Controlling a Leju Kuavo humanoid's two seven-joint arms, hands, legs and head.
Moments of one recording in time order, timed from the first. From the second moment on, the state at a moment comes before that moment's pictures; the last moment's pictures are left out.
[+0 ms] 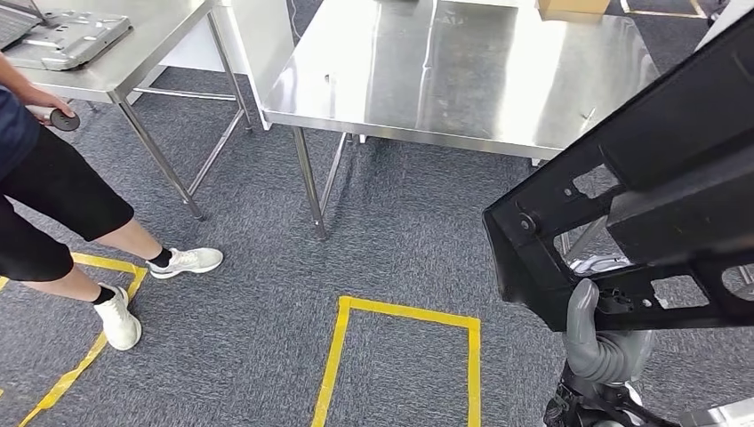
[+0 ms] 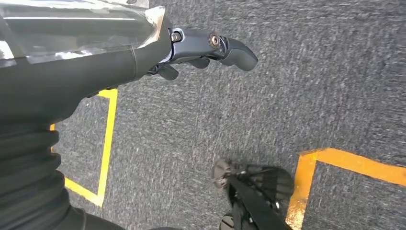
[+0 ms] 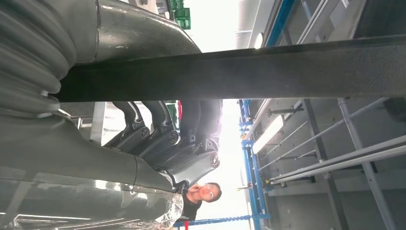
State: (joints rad) left arm -0.03 -0.08 0.87 -0.20 -0.75 0.17 -0.32; right arm 0.14 -0.05 0.18 -2.00 -0.15 -0.18 -0.50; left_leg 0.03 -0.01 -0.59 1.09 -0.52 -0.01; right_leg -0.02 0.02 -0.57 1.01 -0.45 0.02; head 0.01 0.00
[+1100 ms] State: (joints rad) left arm -0.03 -0.08 0.87 -0.20 -0.75 0.19 -0.32; right arm 0.14 -0.06 0.18 -2.01 -0.14 -0.17 -0.50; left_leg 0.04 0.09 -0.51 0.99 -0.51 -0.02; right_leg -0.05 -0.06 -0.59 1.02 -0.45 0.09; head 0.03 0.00
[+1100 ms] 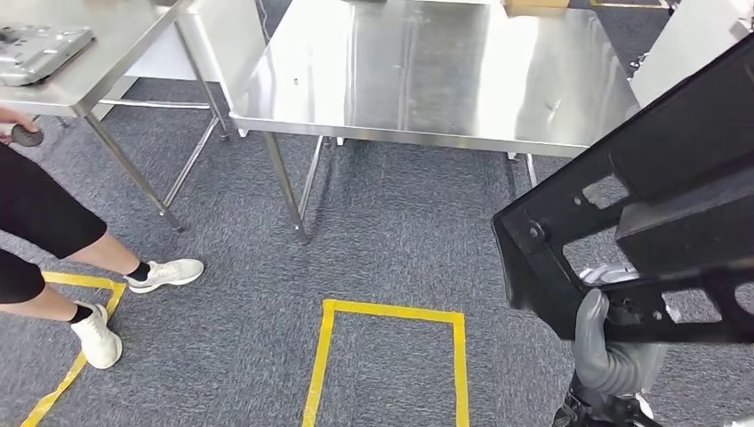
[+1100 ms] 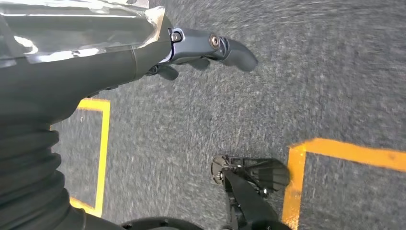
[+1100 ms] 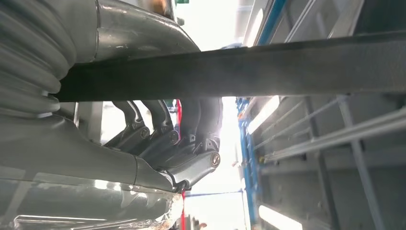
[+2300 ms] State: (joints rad) left arm -0.03 -0.08 0.86 -0.20 -0.75 0.20 -0.35; right arm 0.15 -0.07 0.17 -2.01 -0.12 -0.15 -0.51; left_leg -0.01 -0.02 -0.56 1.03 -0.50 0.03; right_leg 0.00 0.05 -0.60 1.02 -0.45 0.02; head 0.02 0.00
